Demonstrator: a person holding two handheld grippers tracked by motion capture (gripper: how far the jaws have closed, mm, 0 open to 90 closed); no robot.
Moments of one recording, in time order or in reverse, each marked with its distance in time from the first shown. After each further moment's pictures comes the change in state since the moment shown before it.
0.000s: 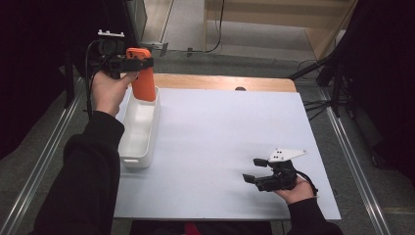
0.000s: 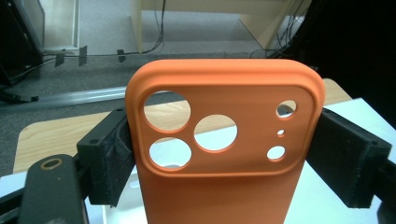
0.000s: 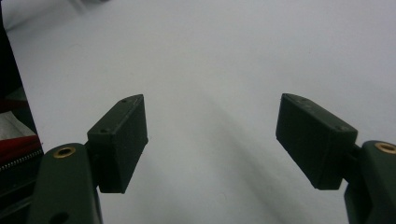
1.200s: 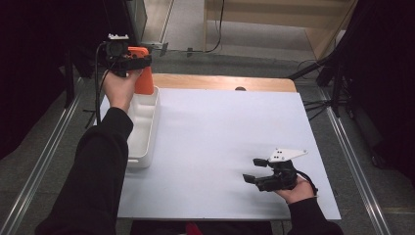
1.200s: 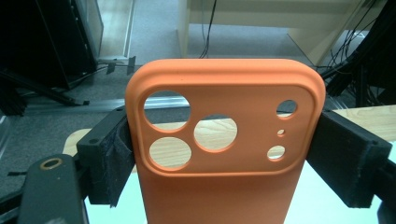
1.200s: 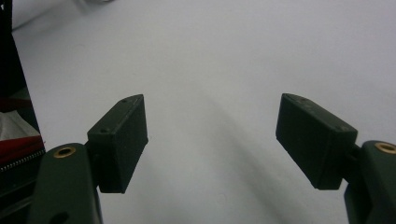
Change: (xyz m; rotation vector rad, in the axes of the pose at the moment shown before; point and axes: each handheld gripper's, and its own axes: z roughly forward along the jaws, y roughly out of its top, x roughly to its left) left arm 0.021 -0.009 0.048 -0.057 0.189 -0.018; right arm -0.002 -0.001 0.000 -0.004 0.014 -0.003
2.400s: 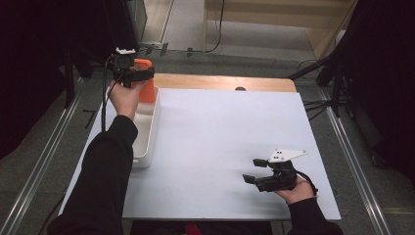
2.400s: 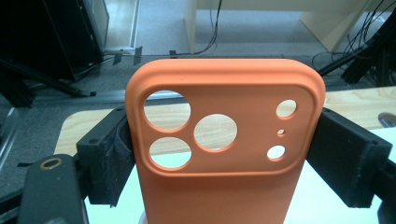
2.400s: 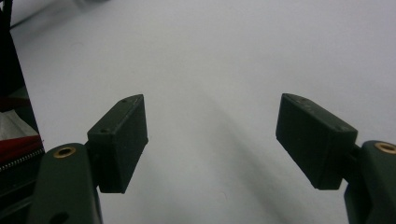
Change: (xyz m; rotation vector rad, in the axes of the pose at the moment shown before) left arm 0.003 -0.037 0.030 0.036 0.028 0.023; right arm 0.000 -0.001 0.001 0.004 -0.003 -0.003
